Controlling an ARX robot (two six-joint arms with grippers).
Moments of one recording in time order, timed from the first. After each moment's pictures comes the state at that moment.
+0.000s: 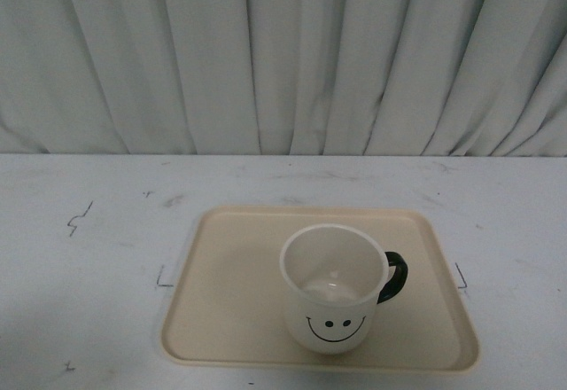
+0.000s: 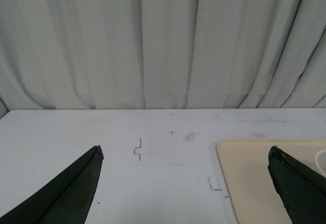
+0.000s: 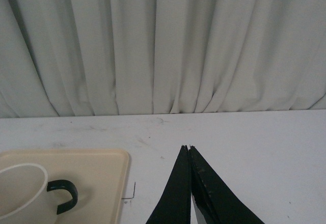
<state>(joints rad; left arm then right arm) 0.00 0.01 0.01 0.00 0.00 0.00 0.00 0.42 0.01 0.42 0.00 -0.01</state>
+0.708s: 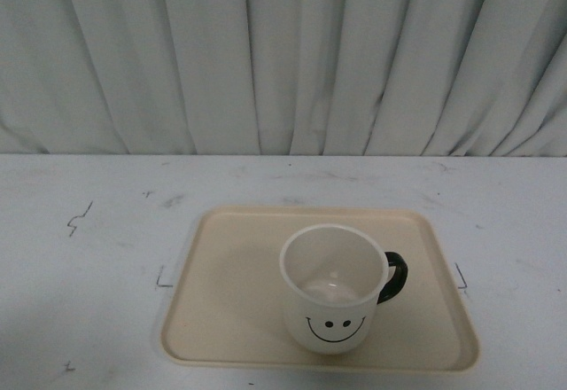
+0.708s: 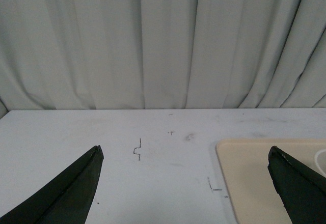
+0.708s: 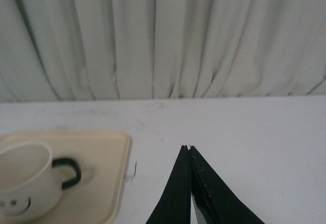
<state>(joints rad) 0.00 0.01 0.01 0.00 0.00 0.00 0.00 0.09 0.01 0.04 0.00 -0.01</state>
